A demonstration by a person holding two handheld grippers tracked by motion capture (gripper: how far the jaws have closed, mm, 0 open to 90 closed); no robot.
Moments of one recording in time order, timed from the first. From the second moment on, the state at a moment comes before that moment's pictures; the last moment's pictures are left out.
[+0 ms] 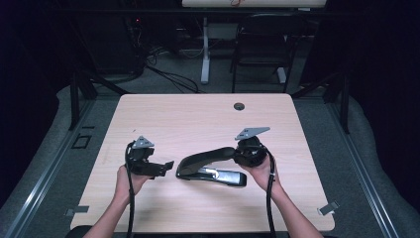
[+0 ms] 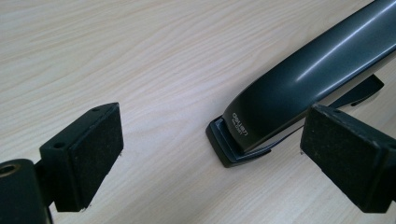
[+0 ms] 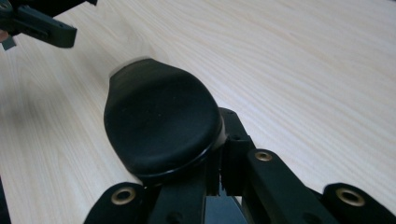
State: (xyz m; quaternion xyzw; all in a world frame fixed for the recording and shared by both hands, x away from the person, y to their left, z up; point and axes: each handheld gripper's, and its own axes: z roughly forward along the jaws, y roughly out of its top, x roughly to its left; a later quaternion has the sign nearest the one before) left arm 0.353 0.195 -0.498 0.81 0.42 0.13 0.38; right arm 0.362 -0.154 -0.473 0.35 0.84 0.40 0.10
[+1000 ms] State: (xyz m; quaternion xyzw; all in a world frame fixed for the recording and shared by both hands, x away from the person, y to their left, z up) left arm 0.353 0.195 -0.499 0.81 0.42 0.12 0.38; right arm 0.360 -0.175 -0.507 0.37 0.86 0.33 0.08
